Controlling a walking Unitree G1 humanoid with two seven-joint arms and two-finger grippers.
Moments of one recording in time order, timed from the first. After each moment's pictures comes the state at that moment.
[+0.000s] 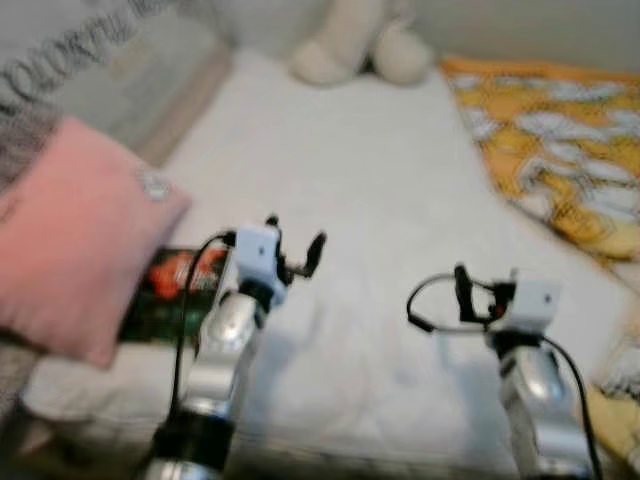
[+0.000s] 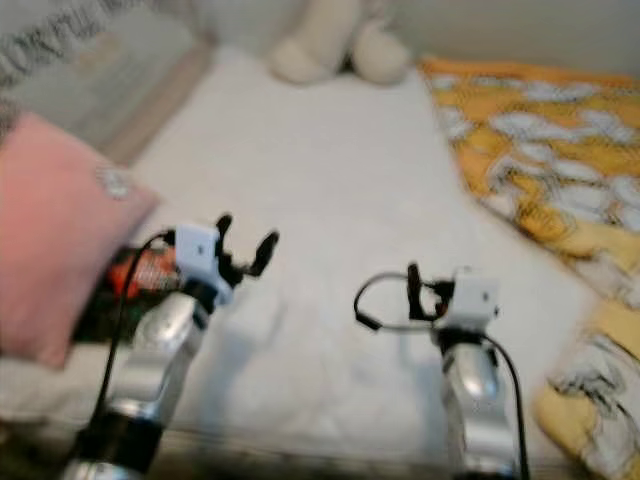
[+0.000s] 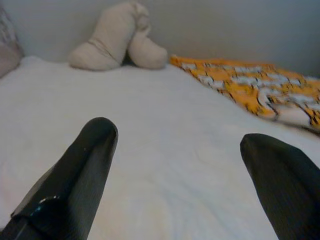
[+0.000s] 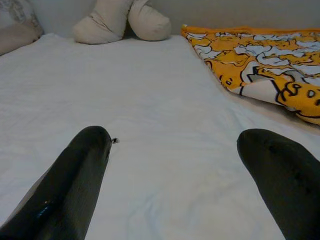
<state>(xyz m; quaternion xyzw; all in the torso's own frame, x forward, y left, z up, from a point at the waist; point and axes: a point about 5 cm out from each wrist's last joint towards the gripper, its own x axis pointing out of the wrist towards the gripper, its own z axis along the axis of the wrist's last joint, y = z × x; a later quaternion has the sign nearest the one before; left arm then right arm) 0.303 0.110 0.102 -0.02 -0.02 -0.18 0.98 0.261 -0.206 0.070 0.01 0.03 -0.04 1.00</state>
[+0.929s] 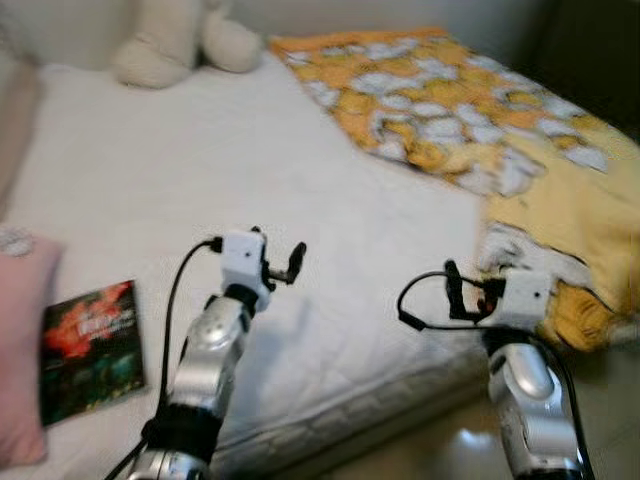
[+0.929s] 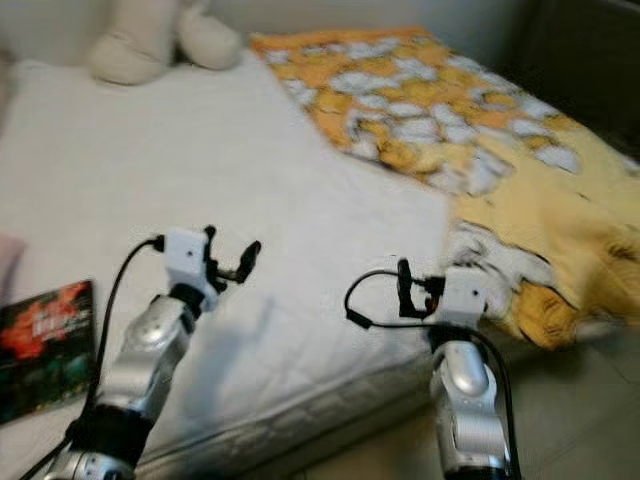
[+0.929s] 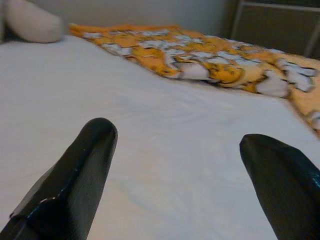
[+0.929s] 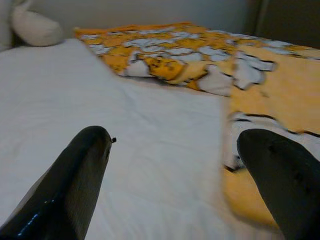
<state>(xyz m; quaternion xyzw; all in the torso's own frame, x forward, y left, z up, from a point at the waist) 0.311 0.120 0.088 -0.01 0.02 -0.15 0.99 0.266 -0.199 0.072 0.01 0.02 -0.03 1.00</state>
